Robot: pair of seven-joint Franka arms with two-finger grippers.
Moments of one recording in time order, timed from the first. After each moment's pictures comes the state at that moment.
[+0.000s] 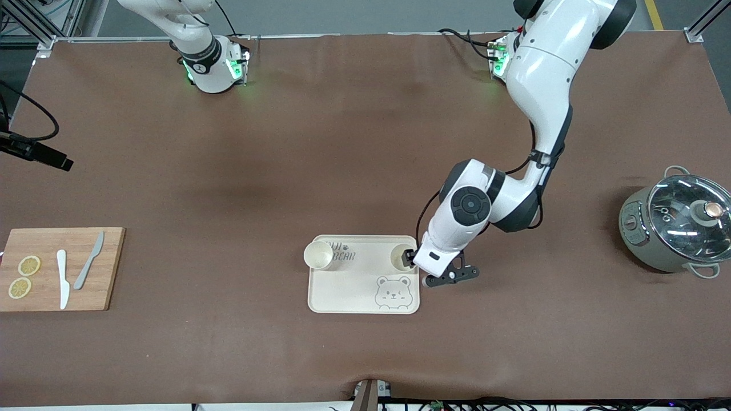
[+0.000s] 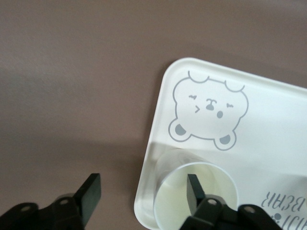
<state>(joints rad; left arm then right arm) -0.43 0.80 -0.11 -1.37 0.03 2.29 -0.73 -0.05 0.10 -0.03 -1.45 -0.04 1.43 0.25</state>
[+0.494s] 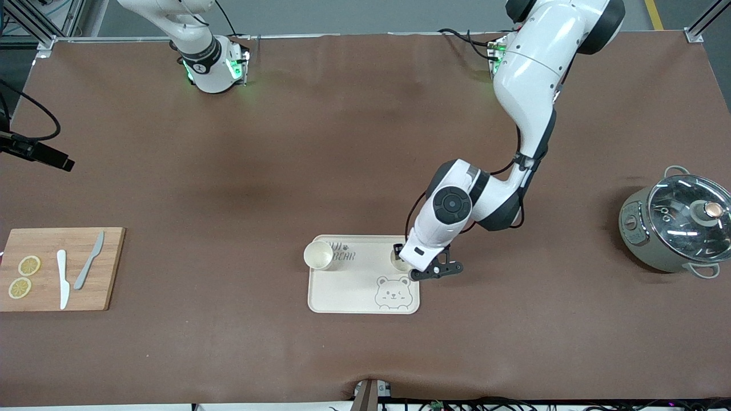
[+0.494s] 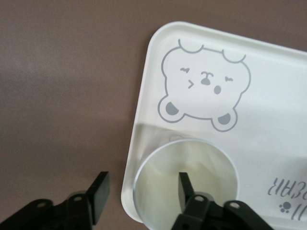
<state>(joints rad) -0.47 0.83 -0.11 -1.37 0.03 2.29 -0.73 -0.05 0.10 -0.03 -1.45 -0.04 1.43 0.25</state>
